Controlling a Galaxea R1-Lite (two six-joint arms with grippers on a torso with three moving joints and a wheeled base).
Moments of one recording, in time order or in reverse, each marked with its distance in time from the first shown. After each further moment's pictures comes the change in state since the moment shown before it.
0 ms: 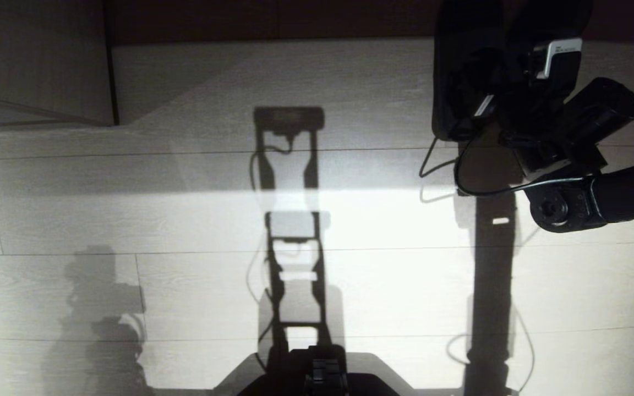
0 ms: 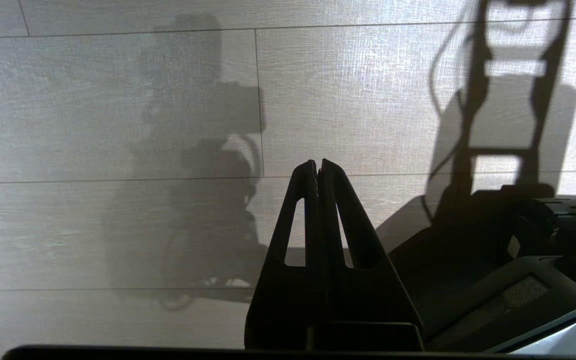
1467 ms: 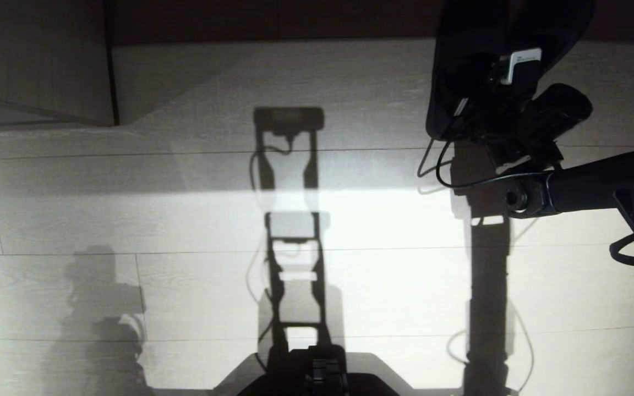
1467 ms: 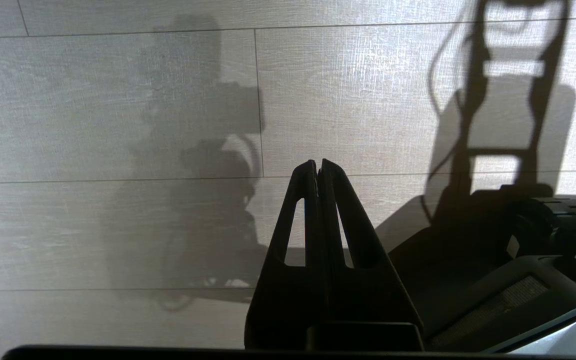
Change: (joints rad) left arm 0.000 0.000 0.000 0.000 0.000 0.000; right arm -0.022 0.188 -0.276 0.076 -0.005 -0.032
